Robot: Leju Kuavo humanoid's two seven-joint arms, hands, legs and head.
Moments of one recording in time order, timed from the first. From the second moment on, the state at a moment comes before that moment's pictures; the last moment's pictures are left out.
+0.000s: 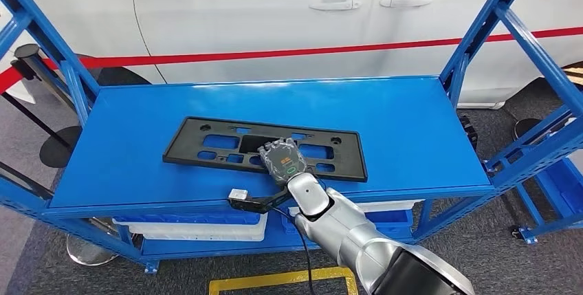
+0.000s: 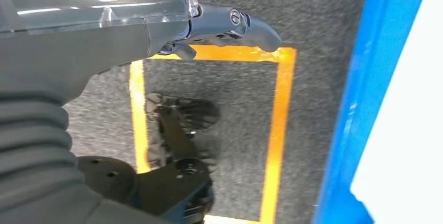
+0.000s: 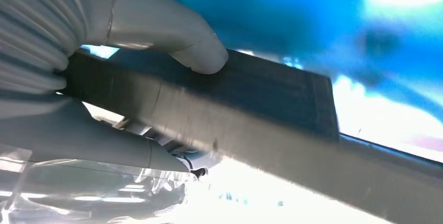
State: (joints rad) left arm -0.09 -0.06 1.02 -0.22 -0.69 -0.09 -0.46; right arm -0.79 0.29 0.83 -0.29 1.35 -0.54 0.07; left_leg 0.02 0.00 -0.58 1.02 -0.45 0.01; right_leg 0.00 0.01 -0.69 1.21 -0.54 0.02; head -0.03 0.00
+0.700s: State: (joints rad) left arm -0.05 -0.06 1.07 -0.22 -0.65 -0.09 -0.56; right arm -0.41 0.13 0.45 -1.44 -0.36 0.36 -0.63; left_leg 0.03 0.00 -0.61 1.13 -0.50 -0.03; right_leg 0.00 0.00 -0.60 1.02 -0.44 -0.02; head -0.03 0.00
